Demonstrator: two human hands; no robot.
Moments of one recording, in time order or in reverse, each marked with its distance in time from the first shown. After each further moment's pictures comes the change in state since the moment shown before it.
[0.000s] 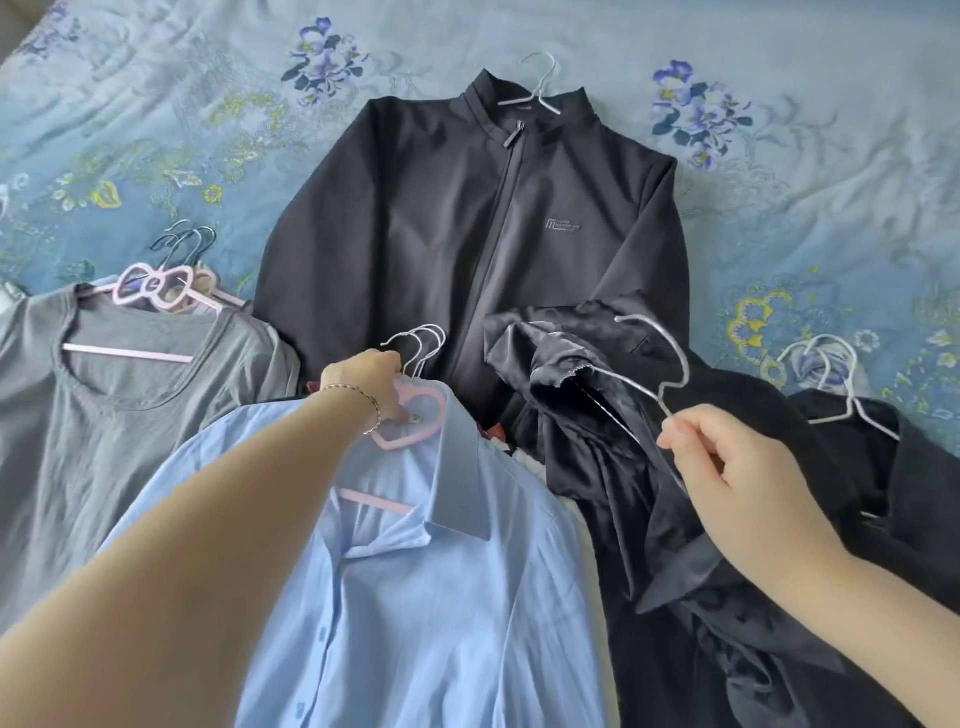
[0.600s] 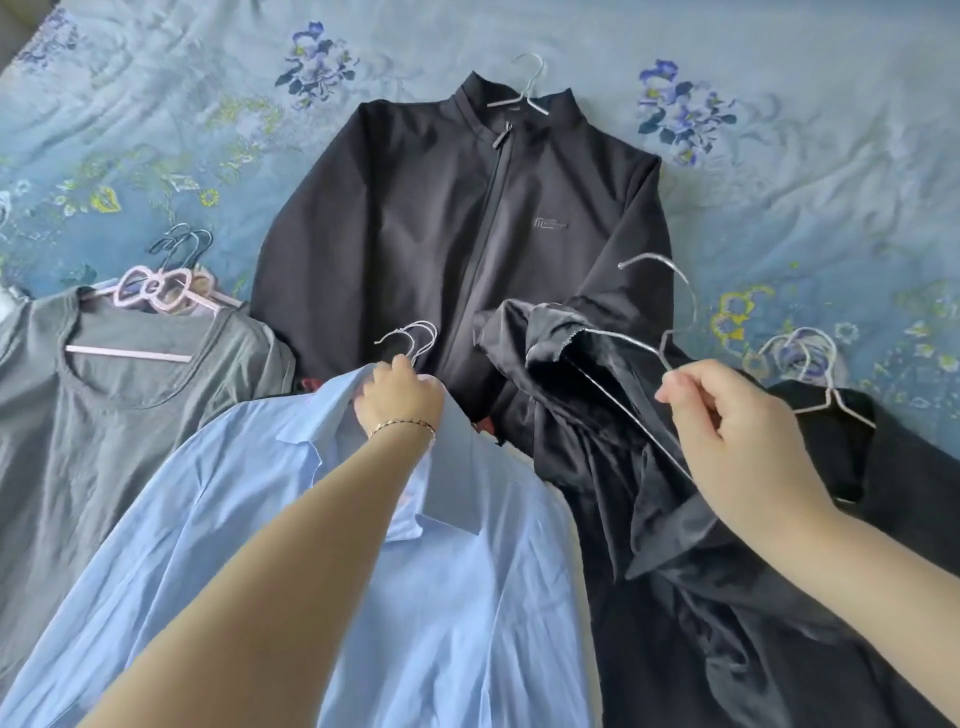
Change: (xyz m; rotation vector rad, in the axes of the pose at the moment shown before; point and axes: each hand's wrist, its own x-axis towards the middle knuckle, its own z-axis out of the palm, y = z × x) left_hand -0.030 0.060 0.022 -0.447 0.251 -0.316; right_hand 0.008 -0.009 -0.016 -0.011 0.152 -0.045
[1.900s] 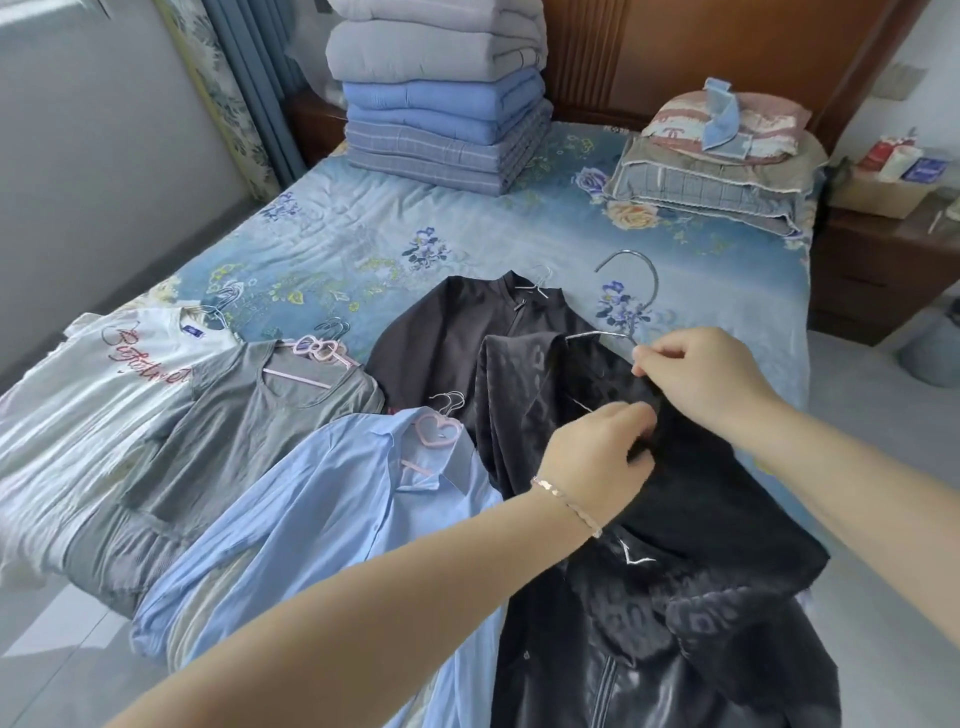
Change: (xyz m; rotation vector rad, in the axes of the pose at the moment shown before) left_hand -0.396 0.102 -0.251 -0.542 0.363 0.985; right_hand -0.109 -0.201 -0.257 -0.238 -0.064 -0.122
